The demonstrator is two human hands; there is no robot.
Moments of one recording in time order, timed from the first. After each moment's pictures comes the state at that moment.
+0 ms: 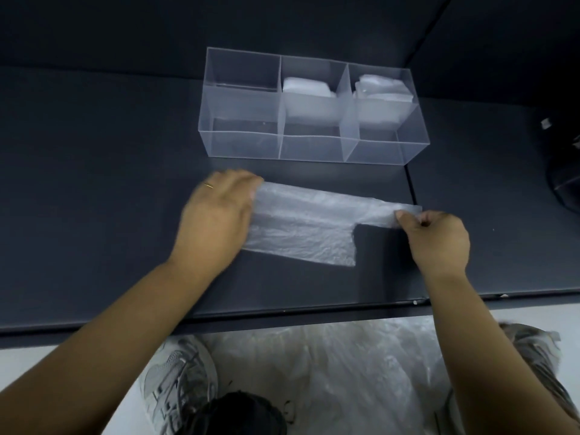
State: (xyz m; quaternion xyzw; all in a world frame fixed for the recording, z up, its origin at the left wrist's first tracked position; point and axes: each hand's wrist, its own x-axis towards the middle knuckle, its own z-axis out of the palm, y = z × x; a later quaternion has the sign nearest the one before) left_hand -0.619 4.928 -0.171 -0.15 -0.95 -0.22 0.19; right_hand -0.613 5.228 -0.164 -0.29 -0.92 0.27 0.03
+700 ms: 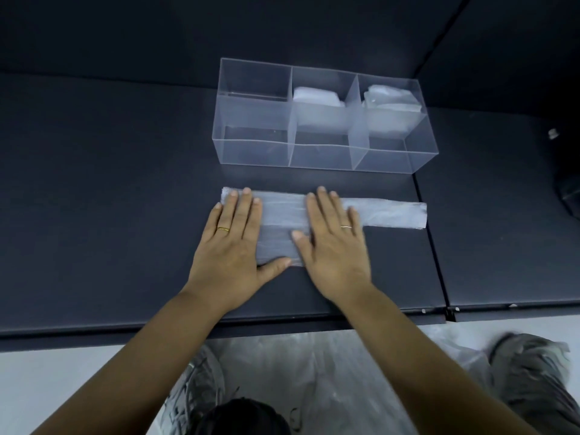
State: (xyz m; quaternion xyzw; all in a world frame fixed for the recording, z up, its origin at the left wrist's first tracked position) left_hand -0.590 4.931 -0.194 -0.12 -0.99 -0.09 -0.06; right_hand -0.606 5.112 -0.200 0.09 -0.99 0.09 -0.05
